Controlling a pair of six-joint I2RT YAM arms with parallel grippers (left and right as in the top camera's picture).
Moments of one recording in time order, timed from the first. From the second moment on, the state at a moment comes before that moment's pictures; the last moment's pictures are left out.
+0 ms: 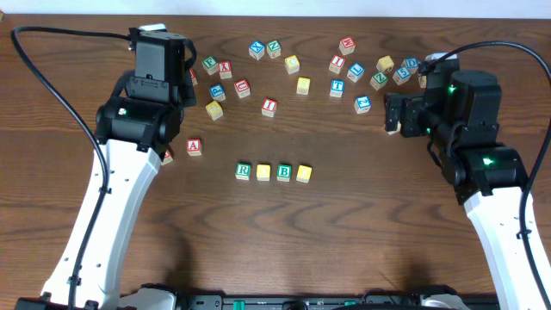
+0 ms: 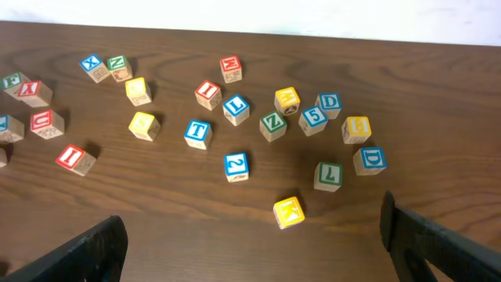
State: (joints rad) left arm -0.20 1.44 1.44 -0.78 -0.40 -0.25; right arm 0.10 1.24 1.14 -0.54 -0.03 0.02
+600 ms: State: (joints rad) left arm -0.20 1.44 1.44 -0.78 -0.40 -0.25; right arm 0.10 1.24 1.14 -0.58 0.02 0.05
